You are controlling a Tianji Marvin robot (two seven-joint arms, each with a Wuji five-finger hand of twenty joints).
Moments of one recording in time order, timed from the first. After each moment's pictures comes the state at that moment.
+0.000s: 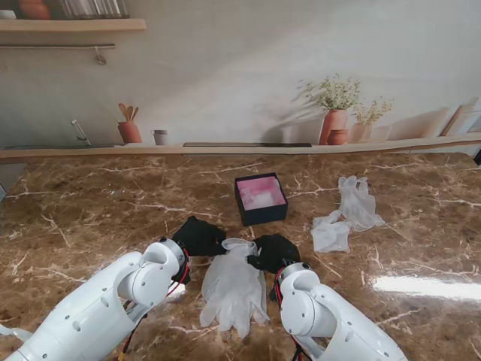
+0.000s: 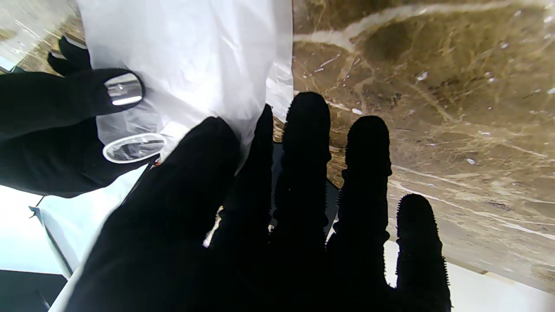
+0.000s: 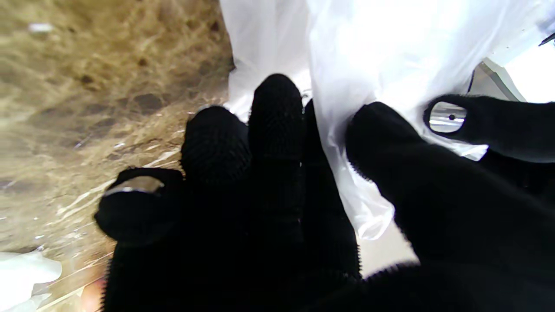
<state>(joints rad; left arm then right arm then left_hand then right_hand) 1.32 -1.10 -0.84 -1.42 0.63 0.03 -0.04 -1.49 -1.17 0.89 -1.49 -0.60 0.30 -0.20 0.85 -0.38 0.48 -0.15 0.91 -0.05 0.82 0.42 1.19 0.07 0.61 0.66 0.81 0.23 0.67 0.92 -0.02 0.27 0.83 0.82 0.46 -0.64 1.11 -0.24 1.00 -0.14 0.98 0.54 1.37 -0.04 0.60 0.76 1.26 0.03 1.04 0.80 0.94 0.12 1.65 0.71</state>
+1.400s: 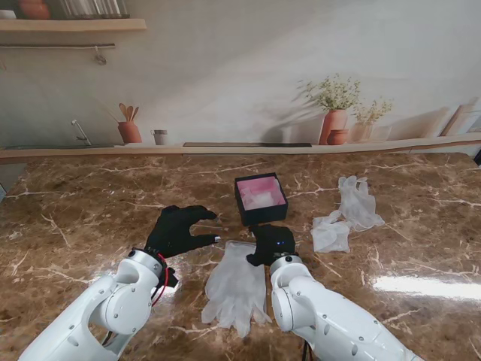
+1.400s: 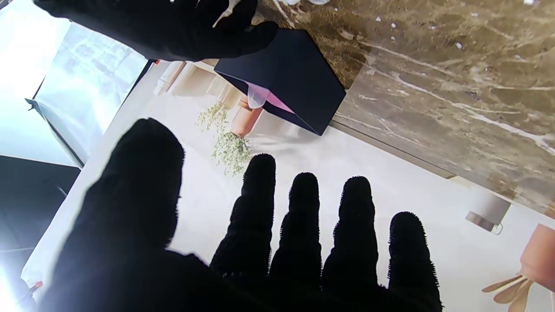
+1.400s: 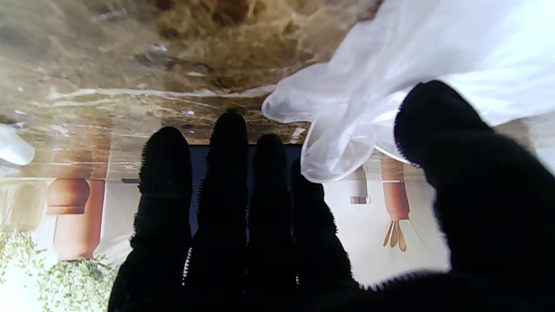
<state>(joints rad) 1.62 -1.12 -1.12 -1.68 0.68 0.00 0.15 -1.29 -1.15 0.63 -1.35 -0.87 0.50 -0.23 0.68 -0.32 0.24 -0.09 0.60 0.03 0.31 0.23 0.53 0.06 0.27 0.27 0.41 0.15 0.22 0.45 -0.05 0.16 0.56 0.48 0.37 -0.73 0.94 -0.11 0.53 0.02 0.24 0.47 0.76 -0.03 0.38 0.41 0.85 -0.02 0.50 0.55 0.58 0.06 1.23 0.64</state>
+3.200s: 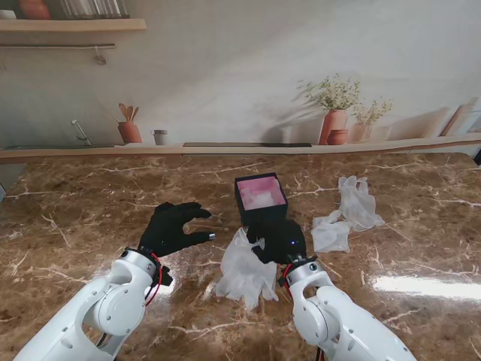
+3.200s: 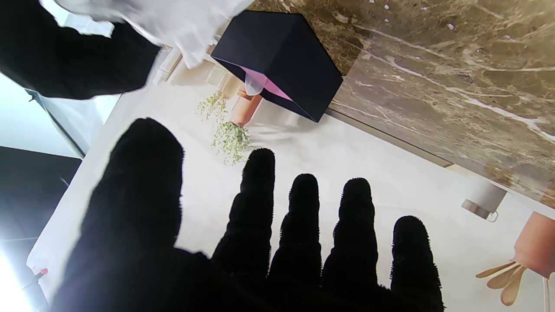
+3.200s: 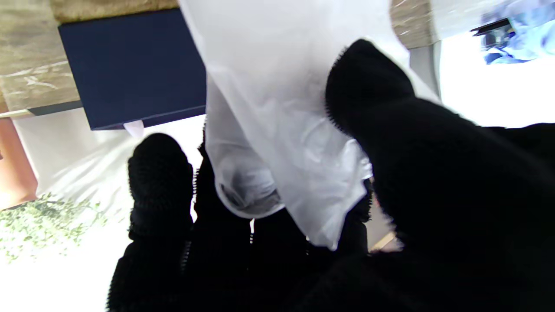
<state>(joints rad) 1.64 -1.12 -1.16 -1.69 0.68 -0.03 0.17 -1.51 -1.14 0.92 -1.46 -0.93 0.04 -0.52 0.73 -0.29 0.13 -0.08 0.65 0.02 0.31 0.26 0.53 0.06 0.25 0.27 0.41 0.15 0.20 0.44 -0.05 0.18 0.49 0.49 0.65 -0.95 1.06 -0.31 0.96 -0.33 0.91 0.77 1.24 -0.13 0.58 0.81 1.15 -0.04 0.80 0.74 0.77 0.05 1.43 0.65</state>
